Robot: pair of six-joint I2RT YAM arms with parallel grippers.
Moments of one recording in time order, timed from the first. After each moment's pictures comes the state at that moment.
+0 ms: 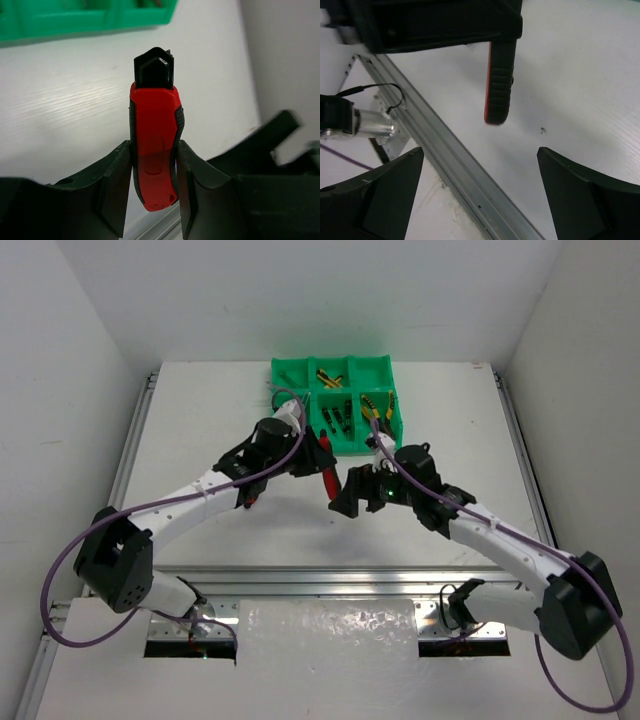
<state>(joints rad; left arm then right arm) -0.60 1.42 0.97 -0.07 0.13 -0.71 0.58 1.12 0.67 -0.05 -0.41 0.42</state>
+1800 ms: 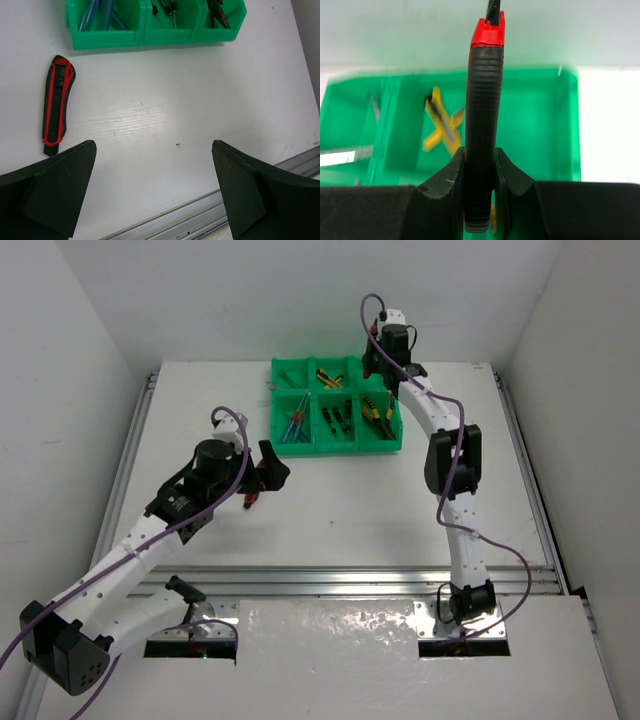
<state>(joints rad) -0.49 0.94 0.83 -0.37 -0.06 -0.51 0.24 2.44 2.22 -0.20 0.04 0.22</state>
